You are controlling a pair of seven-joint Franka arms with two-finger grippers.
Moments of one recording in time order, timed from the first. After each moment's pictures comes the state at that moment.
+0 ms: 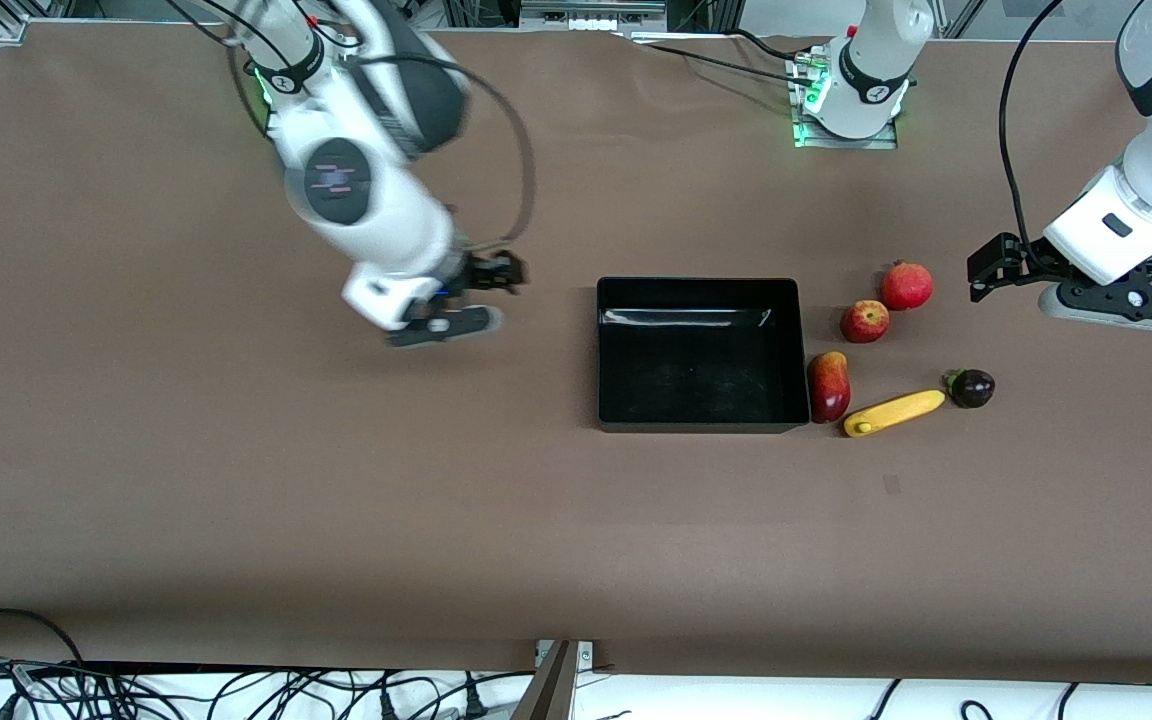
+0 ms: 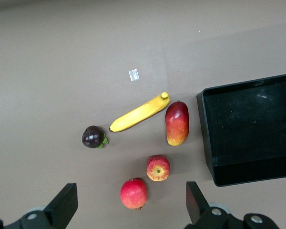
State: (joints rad) left arm -0.11 0.04 0.04 -1.70 0.05 1.75 0.06; right arm 0.47 0.46 0.22 -1.55 0.09 2.02 0.53
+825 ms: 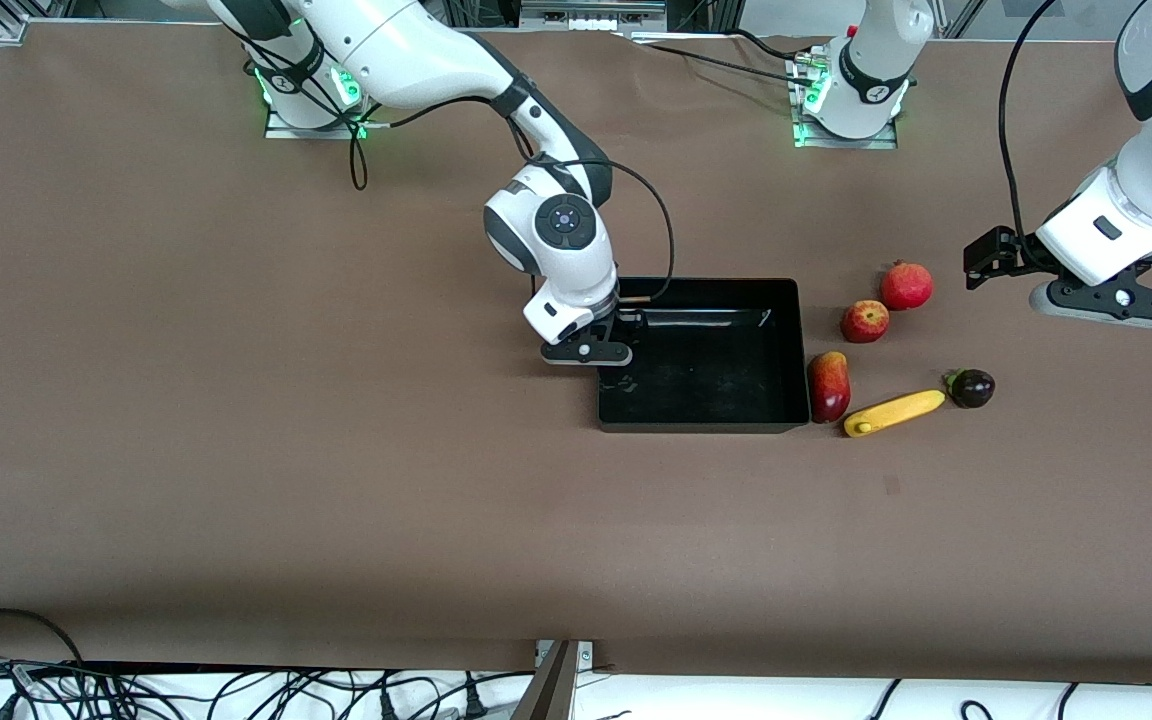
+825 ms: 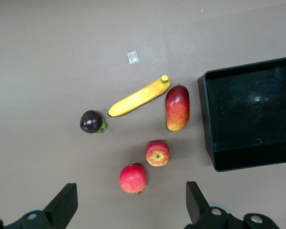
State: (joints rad) left arm -0.11 0.04 0.04 -1.70 0.05 1.69 0.06; right arm 0.78 0.84 0.06 -1.39 -0.02 2.39 0.90
